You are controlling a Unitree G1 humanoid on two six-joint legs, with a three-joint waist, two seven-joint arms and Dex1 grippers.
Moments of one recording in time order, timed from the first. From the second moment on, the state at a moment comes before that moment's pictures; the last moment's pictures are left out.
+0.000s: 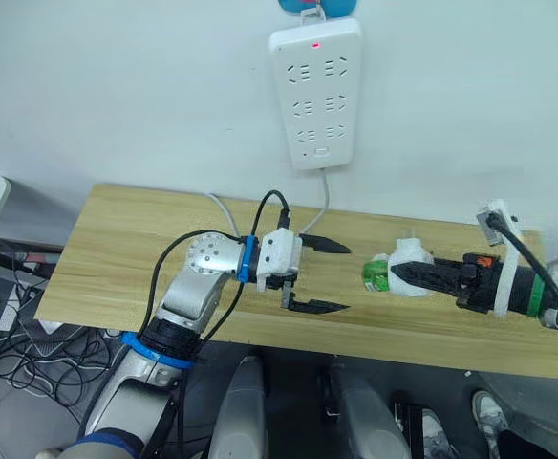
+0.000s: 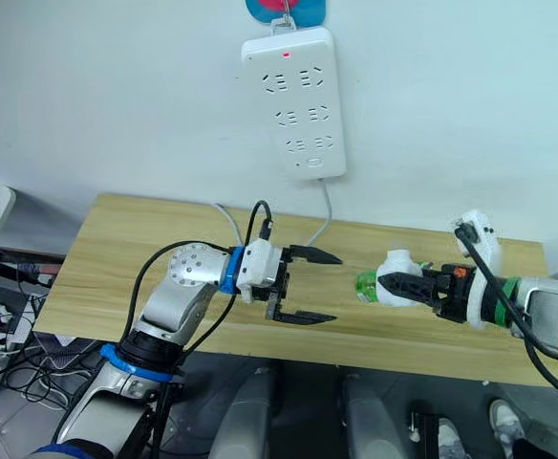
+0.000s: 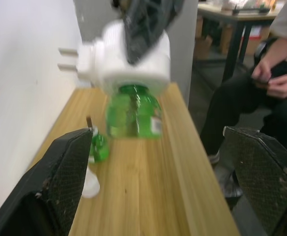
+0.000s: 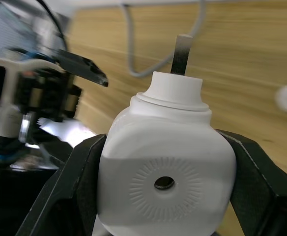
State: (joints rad) left arm -0.58 0.37 -0.28 0.09 -0.25 -0.07 -1.30; right arm -0.19 -1.17 -0.21 -0.45 1.95 1.01 -0.19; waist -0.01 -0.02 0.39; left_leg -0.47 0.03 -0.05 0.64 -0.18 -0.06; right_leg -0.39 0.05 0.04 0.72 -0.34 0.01
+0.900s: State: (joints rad) left arm -0.64 0.18 -0.37 0.31 -0.05 -0.28 -1.08; right arm -0.23 -1.28 -0.02 -0.74 1.95 0.74 -0.50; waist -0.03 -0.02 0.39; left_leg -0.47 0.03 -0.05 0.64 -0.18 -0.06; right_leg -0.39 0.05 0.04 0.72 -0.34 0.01
